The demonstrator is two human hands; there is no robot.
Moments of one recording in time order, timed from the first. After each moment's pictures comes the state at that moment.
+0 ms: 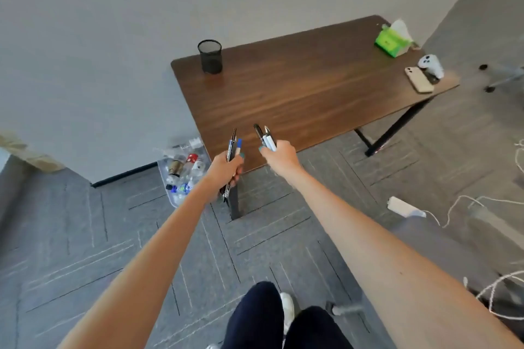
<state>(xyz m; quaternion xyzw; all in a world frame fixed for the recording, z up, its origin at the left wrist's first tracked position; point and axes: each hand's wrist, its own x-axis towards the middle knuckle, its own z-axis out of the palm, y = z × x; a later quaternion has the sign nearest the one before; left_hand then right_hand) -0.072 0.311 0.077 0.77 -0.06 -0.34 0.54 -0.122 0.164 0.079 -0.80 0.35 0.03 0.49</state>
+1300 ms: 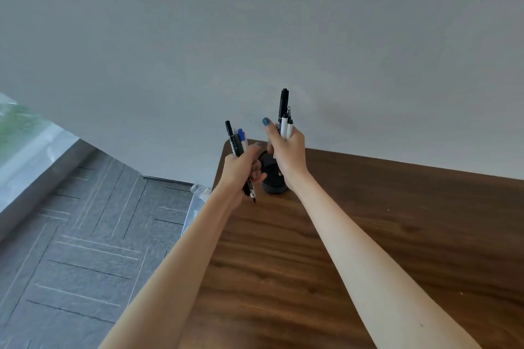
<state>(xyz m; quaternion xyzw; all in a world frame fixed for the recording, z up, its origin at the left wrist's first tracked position) 0.422 0.135 0.033 0.59 0.31 -0.14 0.73 0.460 0.037 0.023 -0.67 0.11 0.06 0.73</state>
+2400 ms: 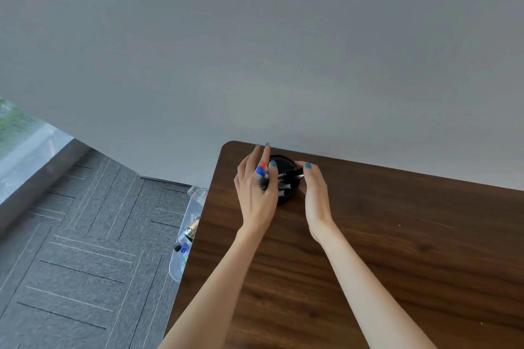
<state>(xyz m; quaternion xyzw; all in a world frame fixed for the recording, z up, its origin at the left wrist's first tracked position) 0.417 0.098 -0.060 0.88 0.14 0.09 0.44 0.420 -0.011 -0.045 -0.67 0.15 0.10 0.72</state>
